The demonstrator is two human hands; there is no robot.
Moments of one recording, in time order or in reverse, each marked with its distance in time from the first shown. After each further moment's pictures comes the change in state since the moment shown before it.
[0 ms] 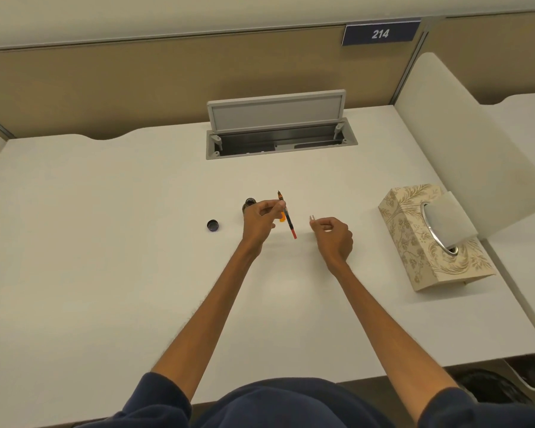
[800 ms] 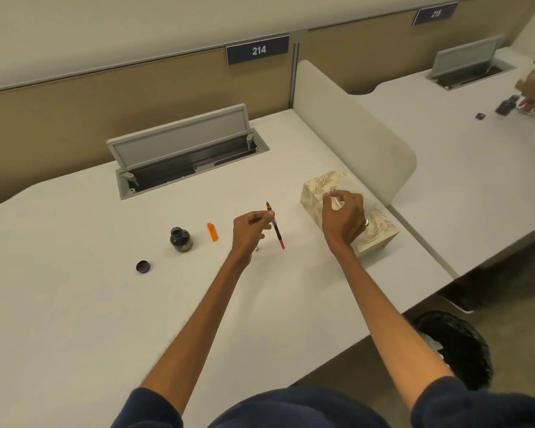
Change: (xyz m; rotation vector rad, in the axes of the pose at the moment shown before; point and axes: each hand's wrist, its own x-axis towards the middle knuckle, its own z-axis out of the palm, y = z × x) left_hand -0.011 0.007 0.110 0.070 -0.293 -0.010; right_hand 0.038 0.013 -0.140 -0.040 0.670 -0.132
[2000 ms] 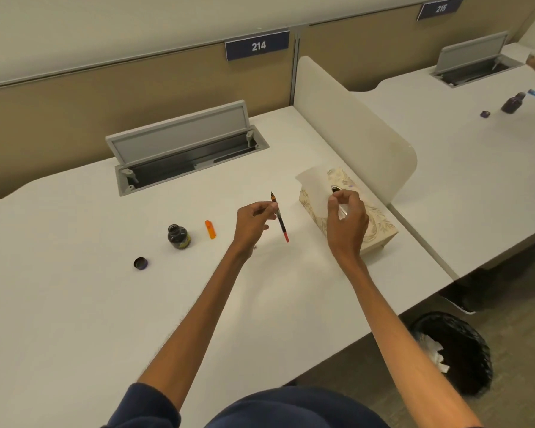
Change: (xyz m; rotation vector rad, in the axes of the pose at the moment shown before) left_hand -0.001 0.018 0.017 0.015 -0.046 0.048; right_hand -0.014 -0.008 -0.044 0.235 -0.123 -0.134
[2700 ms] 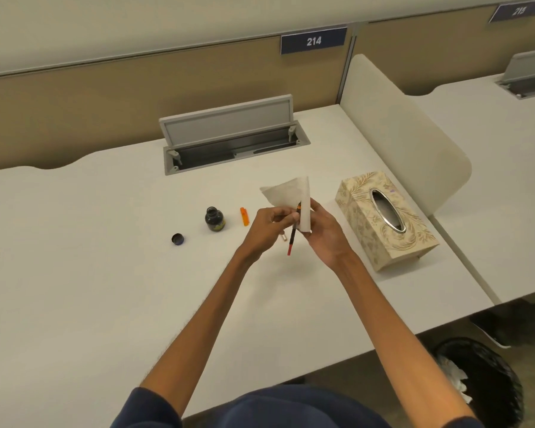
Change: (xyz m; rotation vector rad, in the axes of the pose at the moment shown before) left_hand -0.035 -0.004 -0.046 0.148 -0.105 0.117; right_hand -0.038 -0.022 0.056 0.903 -0.916 0.628
